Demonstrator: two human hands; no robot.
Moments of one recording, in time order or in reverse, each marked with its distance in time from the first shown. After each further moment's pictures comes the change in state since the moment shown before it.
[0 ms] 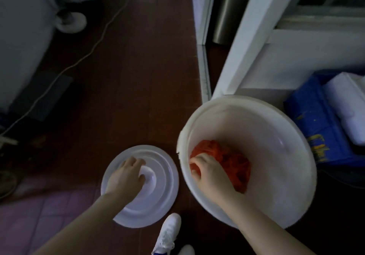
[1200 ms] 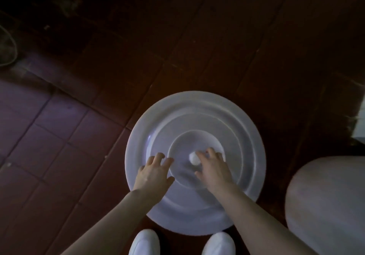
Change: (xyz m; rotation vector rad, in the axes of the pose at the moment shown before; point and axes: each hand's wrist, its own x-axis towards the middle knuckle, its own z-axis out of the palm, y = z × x) left_hand 0.095 -0.322 0.402 -0.212 -0.204 -0.409; right_hand 0.184 0.046 0.565 -0.417 -0.696 -0.118
